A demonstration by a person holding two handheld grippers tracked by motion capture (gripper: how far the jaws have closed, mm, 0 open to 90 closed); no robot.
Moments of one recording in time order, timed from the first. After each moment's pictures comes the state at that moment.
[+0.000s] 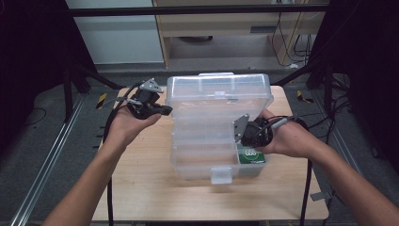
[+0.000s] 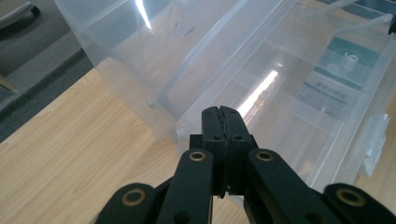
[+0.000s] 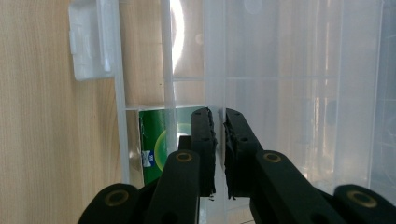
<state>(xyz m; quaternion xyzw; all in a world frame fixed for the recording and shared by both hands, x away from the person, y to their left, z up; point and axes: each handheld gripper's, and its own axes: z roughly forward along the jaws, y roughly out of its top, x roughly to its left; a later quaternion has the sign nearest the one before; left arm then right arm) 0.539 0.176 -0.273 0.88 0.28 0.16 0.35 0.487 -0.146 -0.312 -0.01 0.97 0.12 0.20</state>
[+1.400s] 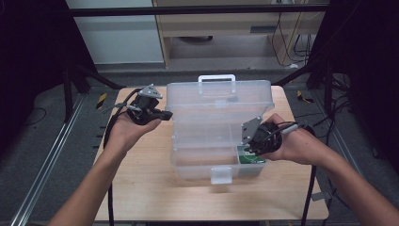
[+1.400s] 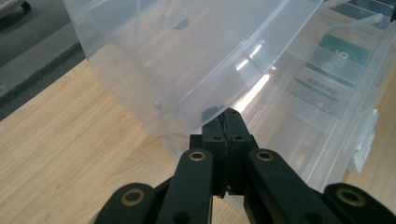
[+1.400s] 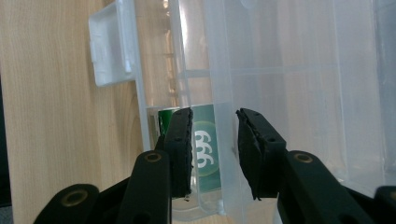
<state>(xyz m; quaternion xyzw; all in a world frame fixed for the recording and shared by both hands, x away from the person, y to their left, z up) 0.529 0.178 -0.286 0.87 0.28 0.14 0.36 0.474 -0.165 -0.316 0.02 0.97 0.16 0.18</state>
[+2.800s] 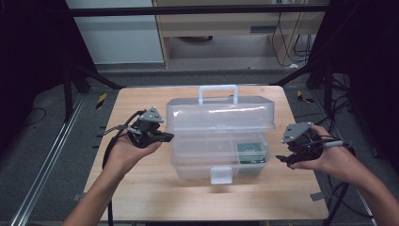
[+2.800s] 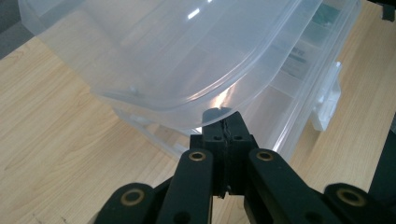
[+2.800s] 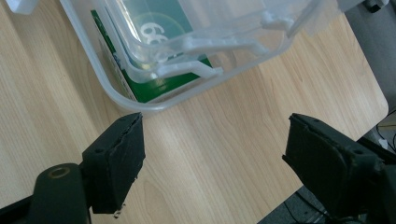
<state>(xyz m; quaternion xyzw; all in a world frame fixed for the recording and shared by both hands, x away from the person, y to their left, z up) 0.488 0.179 -0.319 0.89 0.26 0.12 0.35 0.463 -0.271 -0.350 0.19 0.93 0.20 0.23</state>
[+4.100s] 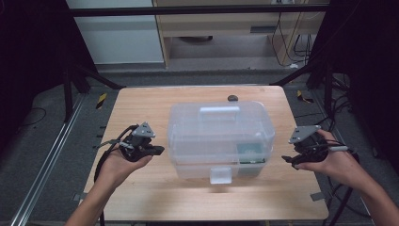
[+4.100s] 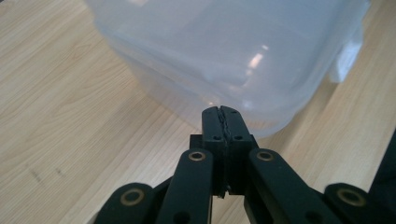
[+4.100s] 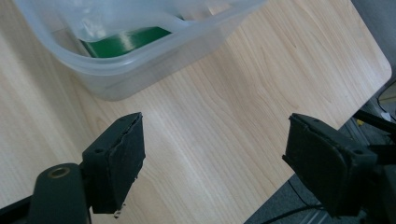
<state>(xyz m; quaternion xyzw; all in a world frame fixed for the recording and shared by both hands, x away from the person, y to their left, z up) 0.472 0.206 -0.353 0.90 0.28 0.11 0.32 0.469 -0.297 -0.376 0.25 0.92 0.20 0.23</state>
